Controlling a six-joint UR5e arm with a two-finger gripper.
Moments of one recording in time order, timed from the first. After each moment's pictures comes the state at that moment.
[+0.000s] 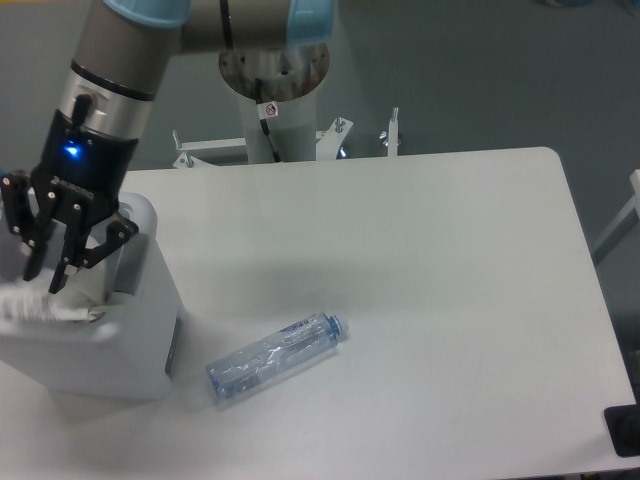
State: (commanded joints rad) arm 2.08 -1.71 -1.58 -0.74 1.06 0.28
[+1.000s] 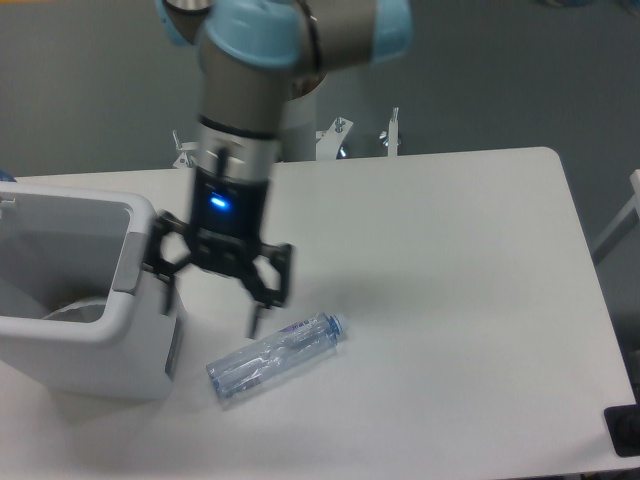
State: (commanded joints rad) arm 2.38 -1.90 -1.55 -0.73 1.18 0.48
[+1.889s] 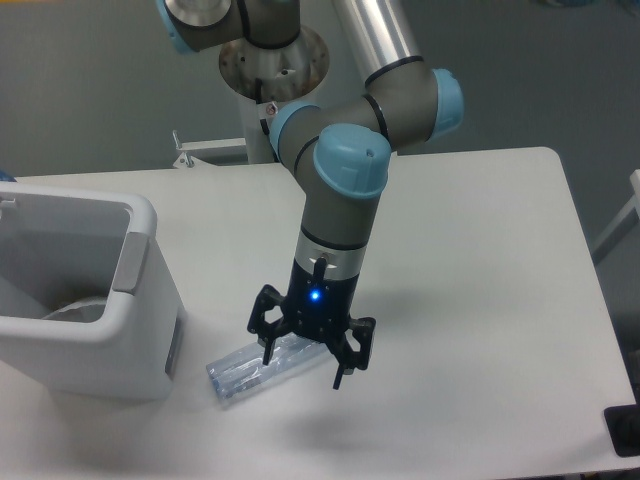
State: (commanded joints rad) arm 2.37 -1.98 -1.60 -0.73 1.26 0.76
